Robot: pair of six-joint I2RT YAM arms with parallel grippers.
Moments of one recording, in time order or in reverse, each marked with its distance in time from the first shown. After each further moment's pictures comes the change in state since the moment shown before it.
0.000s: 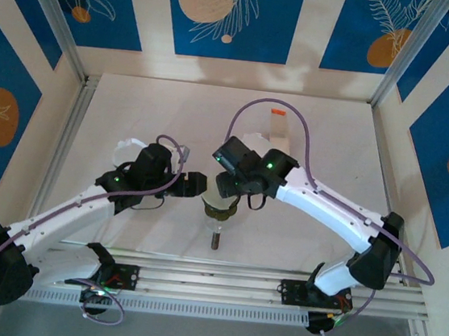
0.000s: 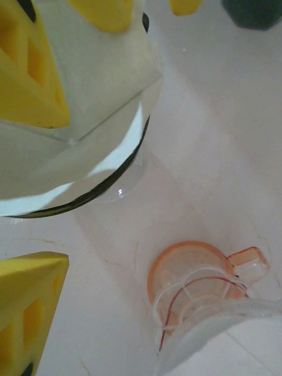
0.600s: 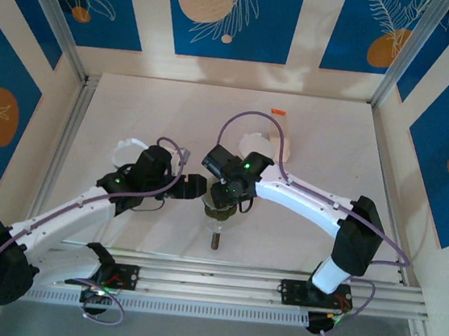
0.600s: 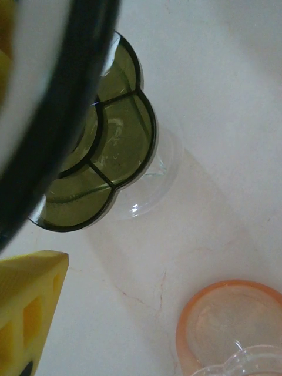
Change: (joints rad) left arm 0.002 0.000 -0.027 0.023 0.026 -0.010; right arm -0.008 0.122 -0.073 0.042 -0.080 -0.003
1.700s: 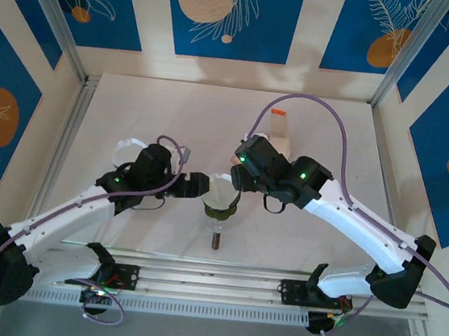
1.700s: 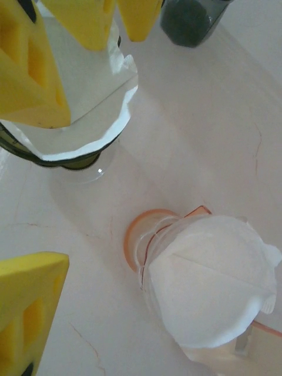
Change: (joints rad) left arm 0.000 -0.004 0.025 0.000 0.019 -0.016; right arm -0.006 -0.328 0.032 -0.015 0.199 0.039
